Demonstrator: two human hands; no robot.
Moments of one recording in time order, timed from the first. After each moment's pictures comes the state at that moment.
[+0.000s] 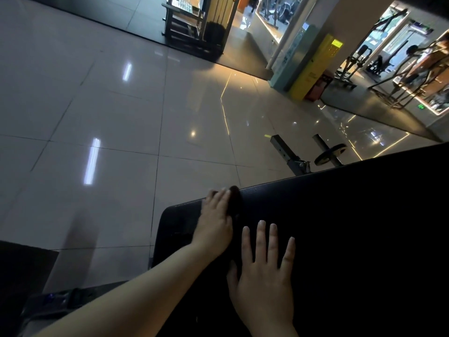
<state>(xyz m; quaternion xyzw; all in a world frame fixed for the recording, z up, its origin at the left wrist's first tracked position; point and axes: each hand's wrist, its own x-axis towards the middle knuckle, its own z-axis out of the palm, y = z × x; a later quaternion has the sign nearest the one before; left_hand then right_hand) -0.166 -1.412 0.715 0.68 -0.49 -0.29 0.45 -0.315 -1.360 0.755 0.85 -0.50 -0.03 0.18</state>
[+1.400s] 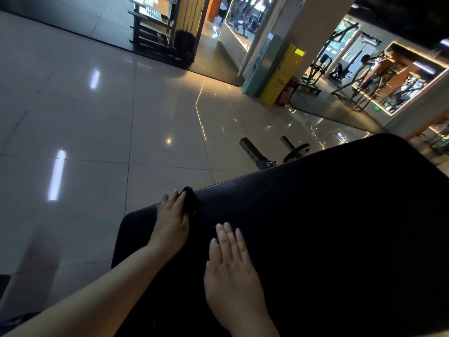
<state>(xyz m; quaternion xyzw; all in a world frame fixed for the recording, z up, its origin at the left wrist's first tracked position) -0.168 -1.413 0.717 0.70 -0.46 -0.31 0.44 -0.344 -1.369 0.776 0.89 -0.42 -0.01 0.15</state>
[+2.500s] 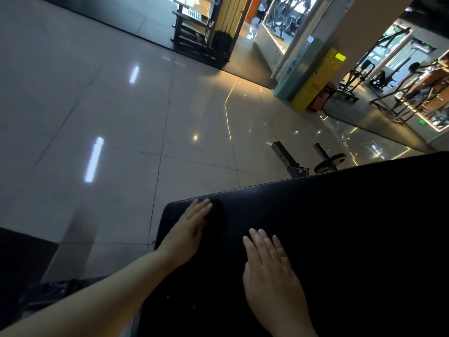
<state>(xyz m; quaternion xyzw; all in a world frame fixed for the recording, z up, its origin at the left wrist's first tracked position) -0.125 -1.363 0.666 0.65 -0.55 -0.29 0.44 -0.345 -1.364 0.778 0.90 -0.42 -0.05 0.15</state>
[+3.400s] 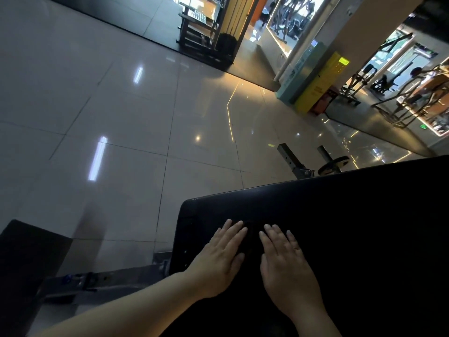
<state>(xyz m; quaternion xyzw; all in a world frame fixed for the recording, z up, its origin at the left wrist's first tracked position) -0.166 -1.306 0.690 0.60 -0.69 -0.26 0.31 -0.346 -1.361 0.772 0.90 -0.40 -0.04 0.16</state>
